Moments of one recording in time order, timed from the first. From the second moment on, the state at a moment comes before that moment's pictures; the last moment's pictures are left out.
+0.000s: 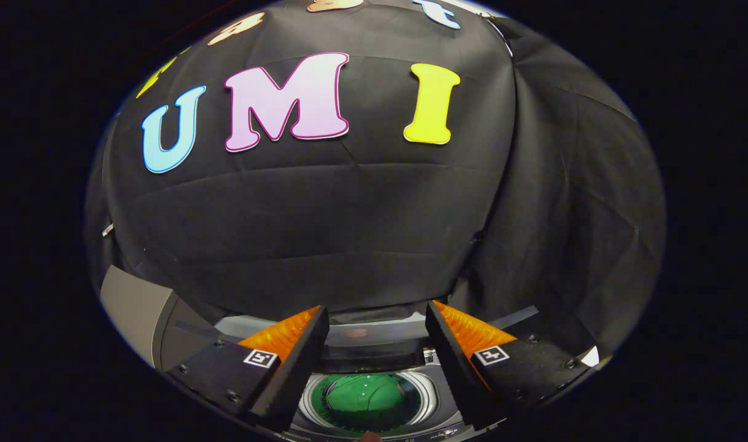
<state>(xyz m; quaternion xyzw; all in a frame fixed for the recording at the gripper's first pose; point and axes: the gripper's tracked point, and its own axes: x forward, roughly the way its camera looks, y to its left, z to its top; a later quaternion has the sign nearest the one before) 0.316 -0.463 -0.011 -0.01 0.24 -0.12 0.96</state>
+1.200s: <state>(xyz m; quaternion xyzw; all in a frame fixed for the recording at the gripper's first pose) 0.270 -0.448 -0.073 -0.01 0.27 -0.10 0.96</state>
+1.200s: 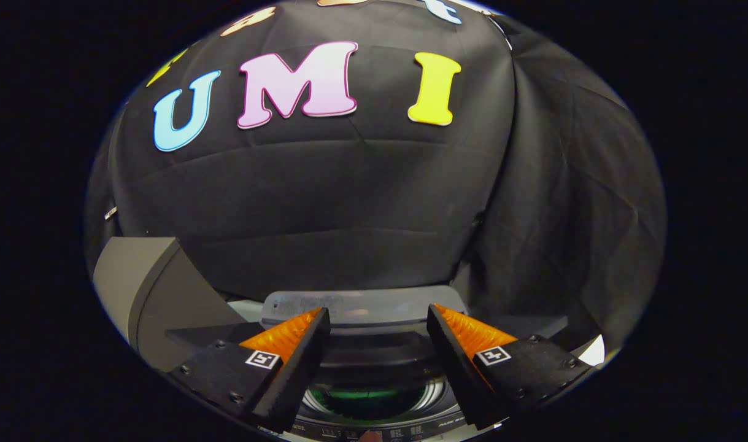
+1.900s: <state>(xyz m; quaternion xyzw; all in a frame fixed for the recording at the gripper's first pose) 0.226 -0.453 -0.166 0.00 0.39 -0.11 0.92</state>
